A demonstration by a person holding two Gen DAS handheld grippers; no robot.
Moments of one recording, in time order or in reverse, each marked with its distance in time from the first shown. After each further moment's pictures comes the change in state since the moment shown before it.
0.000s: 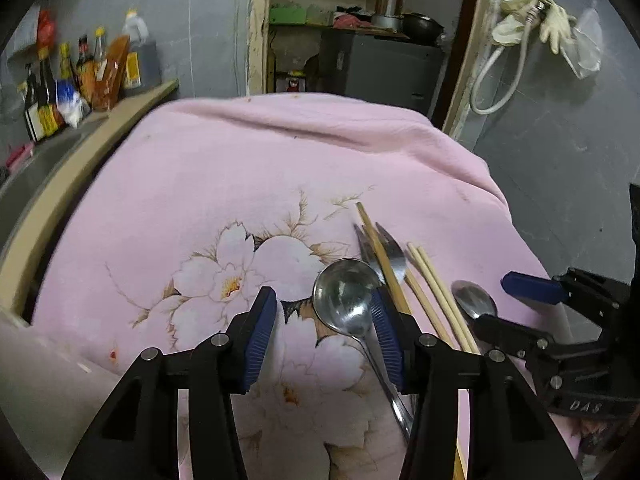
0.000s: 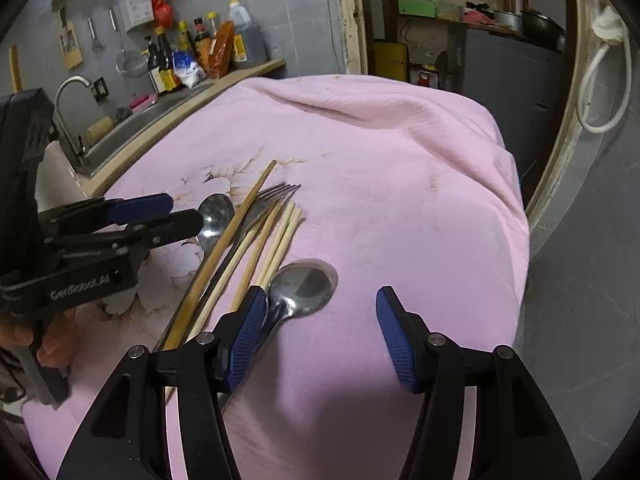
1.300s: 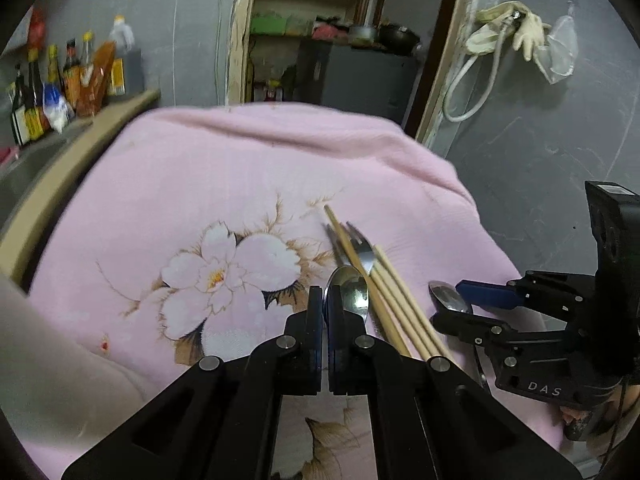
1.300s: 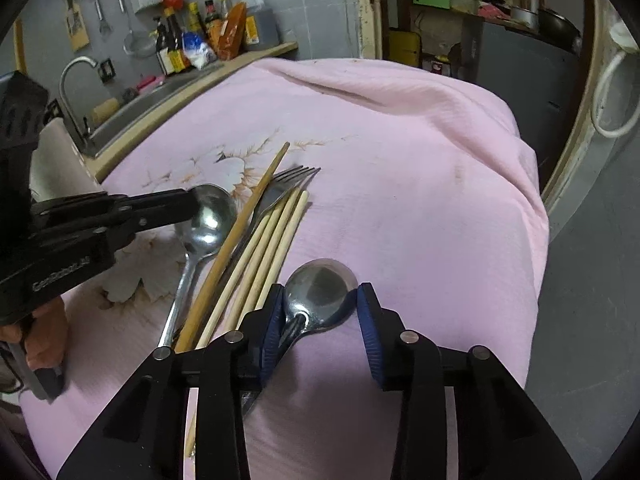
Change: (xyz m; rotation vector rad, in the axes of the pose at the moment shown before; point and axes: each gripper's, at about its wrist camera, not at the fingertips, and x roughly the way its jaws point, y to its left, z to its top) left arm -0.033 -0.011 -0.009 0.048 -0.074 -0.067; right arm 0.009 0.012 -0.002 -0.025 0.038 0.005
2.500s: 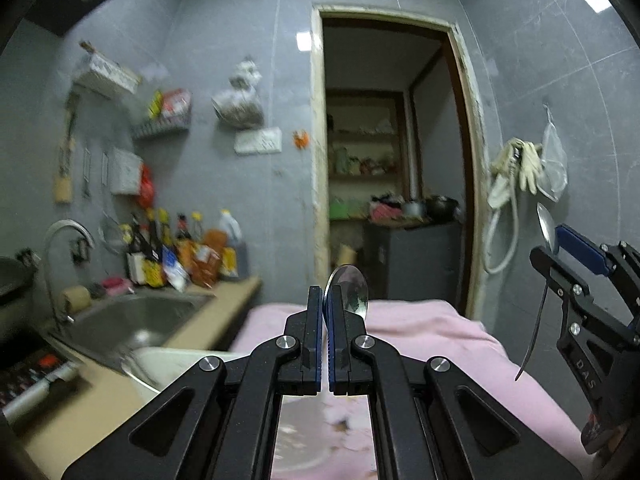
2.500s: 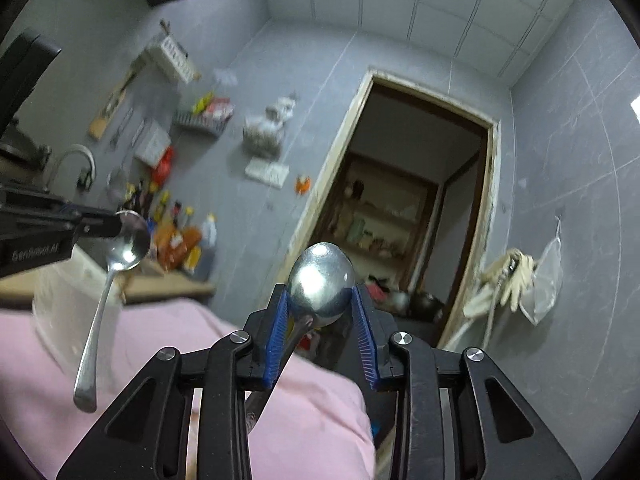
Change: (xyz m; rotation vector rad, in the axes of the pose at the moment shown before) left arm -0.197 0.010 -0.038 0.063 -0.689 0.292; right arm -0.149 0.141 -0.039 -0.329 -0.991 -0.551
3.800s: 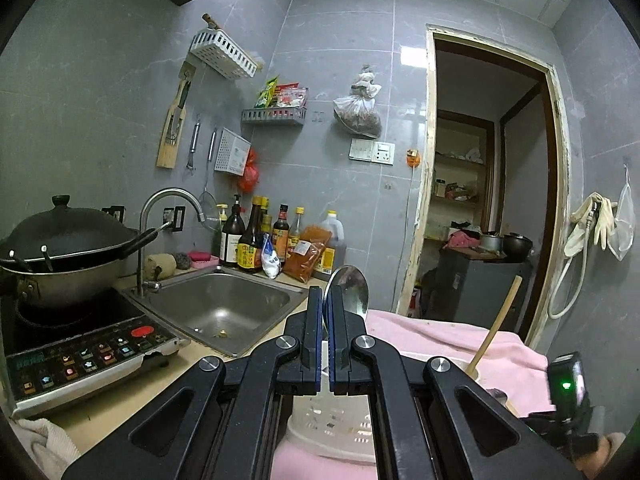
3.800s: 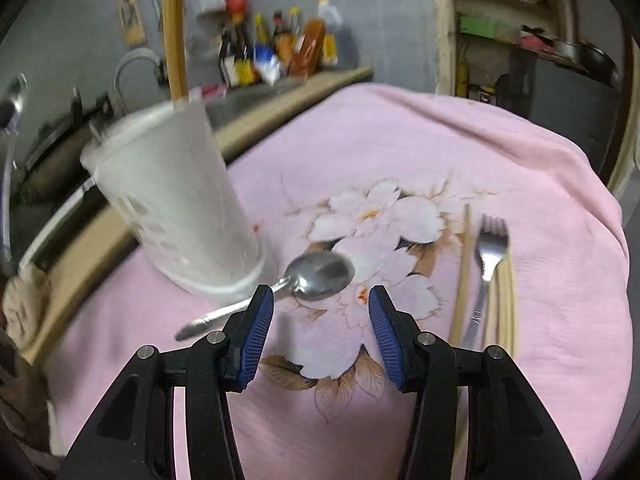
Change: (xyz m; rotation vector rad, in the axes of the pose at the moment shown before) left arm -0.061 0.125 -0.011 -0.206 -0.008 0.241; right arm 0.111 0.091 -0.084 0.324 0.890 0.672
